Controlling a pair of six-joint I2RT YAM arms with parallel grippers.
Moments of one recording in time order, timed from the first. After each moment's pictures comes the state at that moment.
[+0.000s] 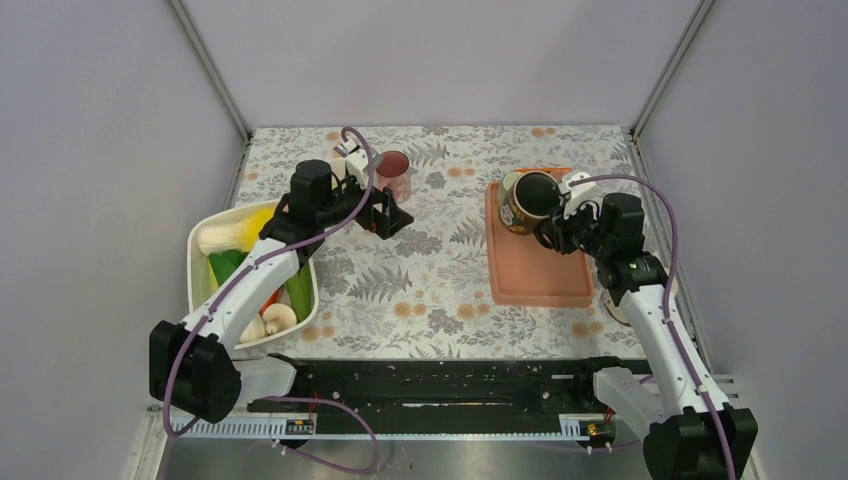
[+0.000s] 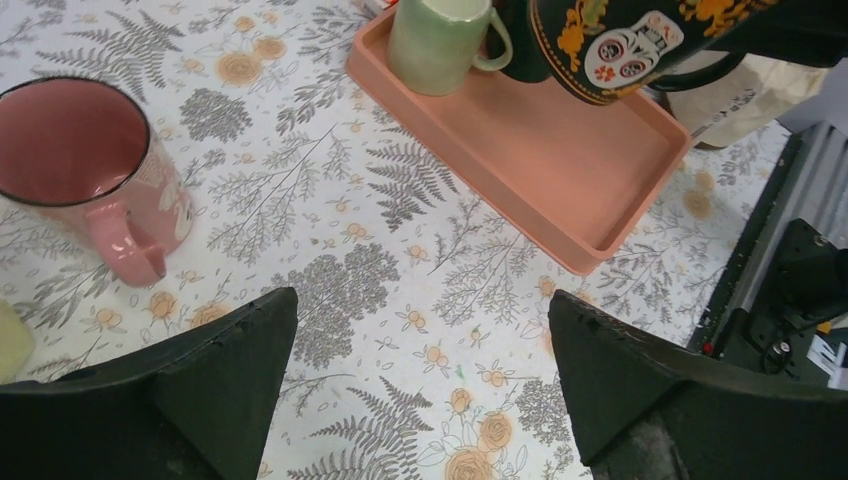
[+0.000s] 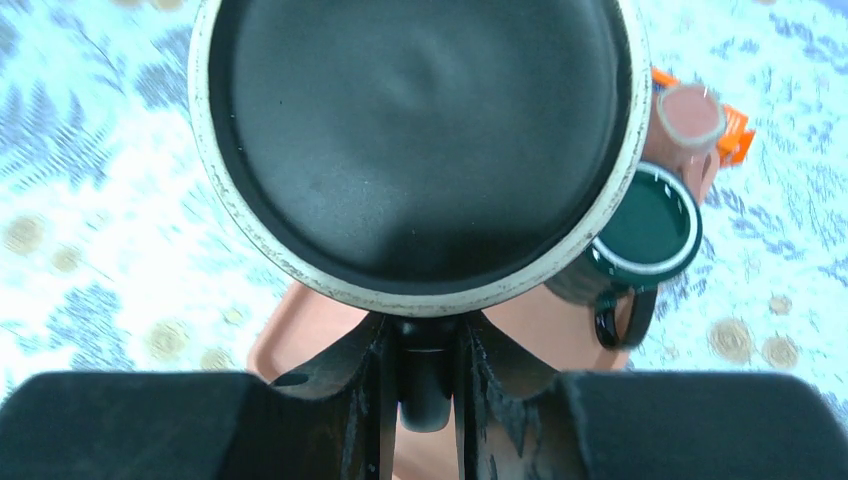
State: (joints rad) left arm -0.35 1.24 0.98 -0.12 0.56 -0.05; right arm 0.10 0.94 0.78 -0.33 -0.39 -0.28
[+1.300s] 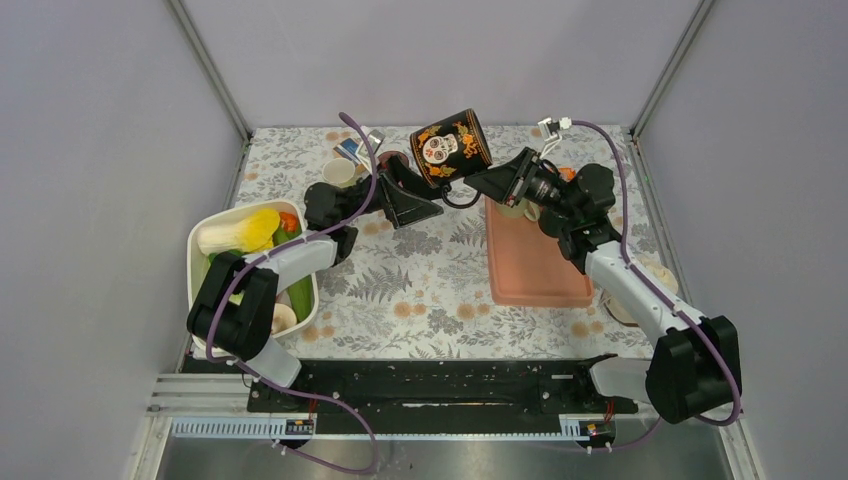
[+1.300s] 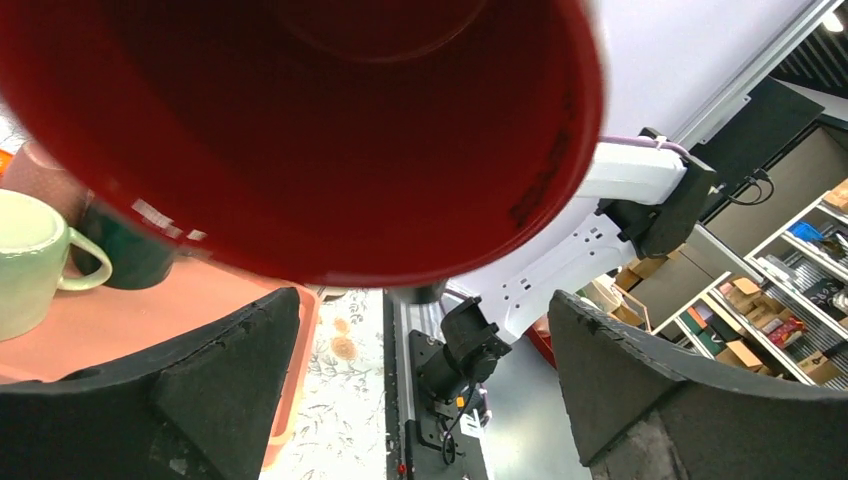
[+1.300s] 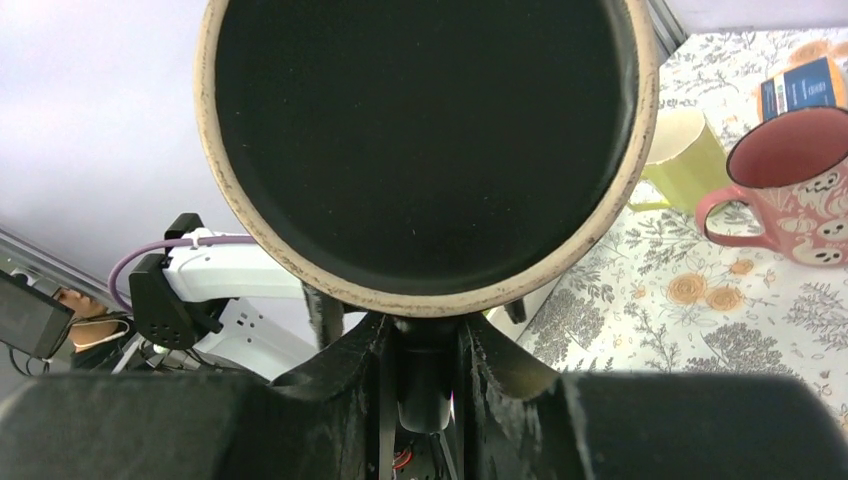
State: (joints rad) left arm -0.42 1.57 0.88 1.27 0.98 -1.13; right arm 0.32 1.25 0.91 0.65 -0.79 0.97
